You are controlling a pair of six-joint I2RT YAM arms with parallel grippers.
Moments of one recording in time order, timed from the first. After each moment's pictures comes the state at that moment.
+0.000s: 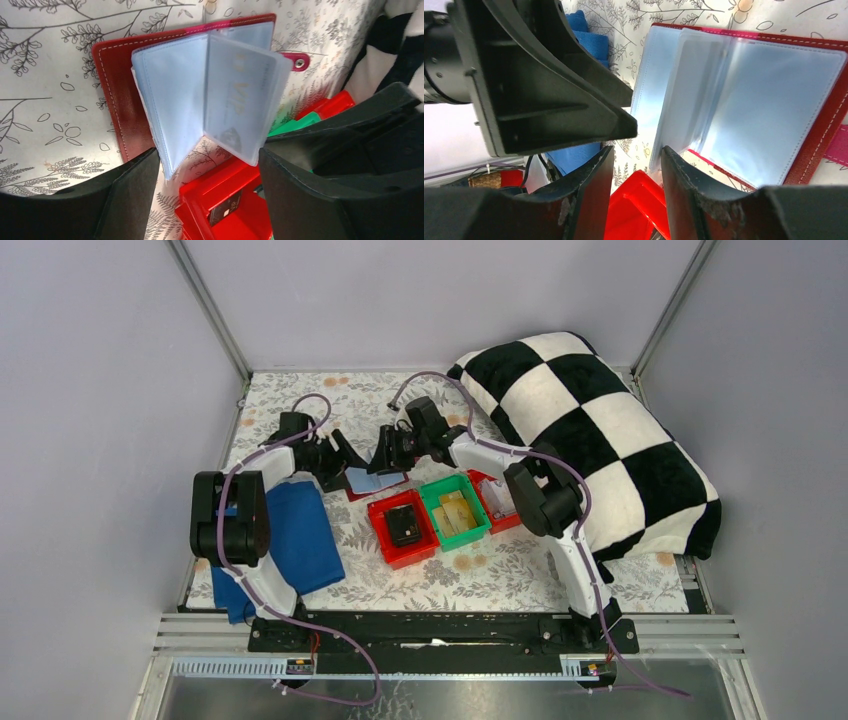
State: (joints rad) left arm 0.00 1.75 1.04 -0.33 0.55 -0.65; right arm 0.70 2.30 1.74 -0.09 -0.58 0.67
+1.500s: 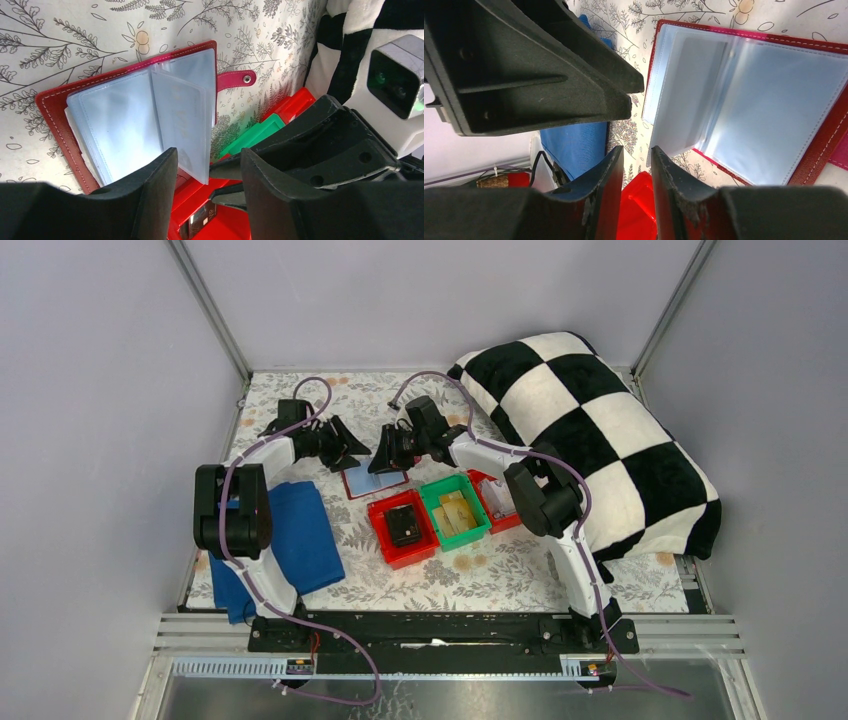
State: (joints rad) left arm 0.01 1.79 1.14 -0.26 0.67 -0.66; right arm 0.70 2.30 1.74 -0.08 -0.58 0.70
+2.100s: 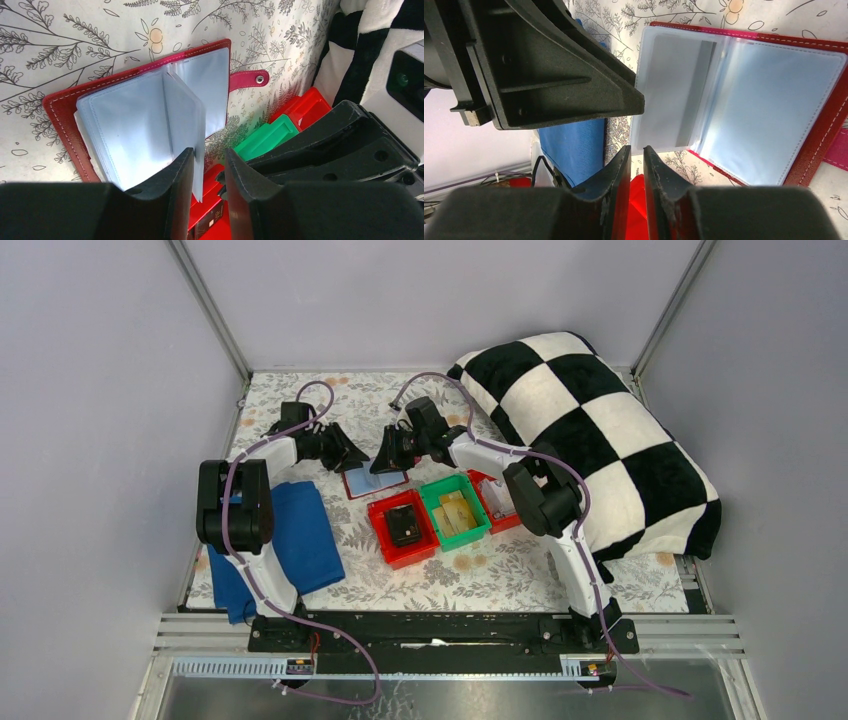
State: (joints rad) left arm 0.01 1.83 1.14 -0.26 0.67 -0.65; right arm 0.70 2.31 1.74 -0.08 -0.57 0.72
